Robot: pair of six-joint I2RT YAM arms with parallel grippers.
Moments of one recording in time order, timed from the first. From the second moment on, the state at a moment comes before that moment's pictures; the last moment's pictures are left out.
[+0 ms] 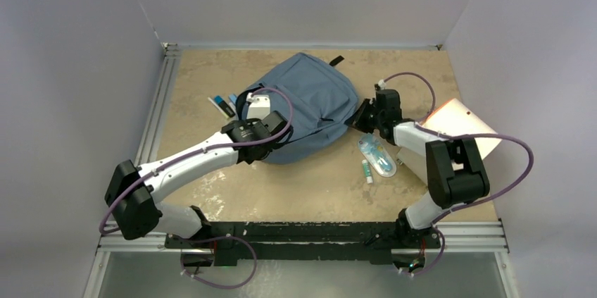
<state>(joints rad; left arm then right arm) -0.88 1.38 1.11 -0.90 -0.71 -0.80 0.19 1.61 0.78 0.09 -0.28 0.71</state>
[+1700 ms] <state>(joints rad) -0.73 1.17 0.95 -0.65 -0.42 -0.66 0.90 1.51 0.71 0.63 -0.41 -0.41</state>
